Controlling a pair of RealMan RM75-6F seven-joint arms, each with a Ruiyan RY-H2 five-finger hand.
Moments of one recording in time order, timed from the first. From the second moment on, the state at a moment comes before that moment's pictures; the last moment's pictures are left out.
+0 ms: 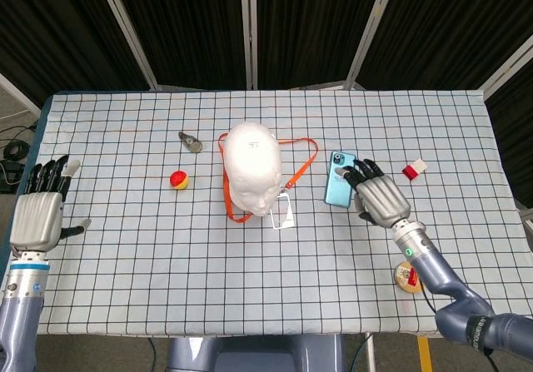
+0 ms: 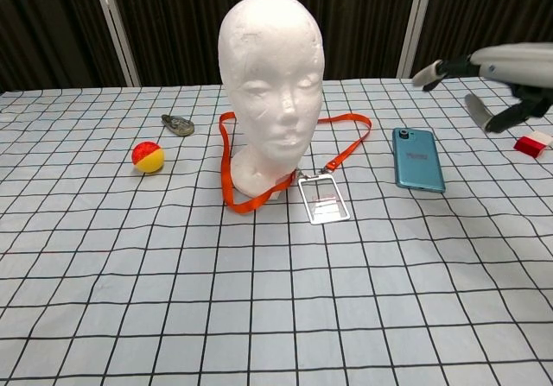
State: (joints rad) left arm -0.38 -1.18 -0.06 -1.80 1.17 1.50 0.37; right arm 0.68 -1.27 0.13 -1.55 -1.28 0.95 -0.12
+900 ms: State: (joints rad) left arm -0.33 -1.18 -0.08 -1.76 1.23 1.43 0.31; right arm 0.79 -1.60 0.10 -1.38 -1.25 0.80 -0.15
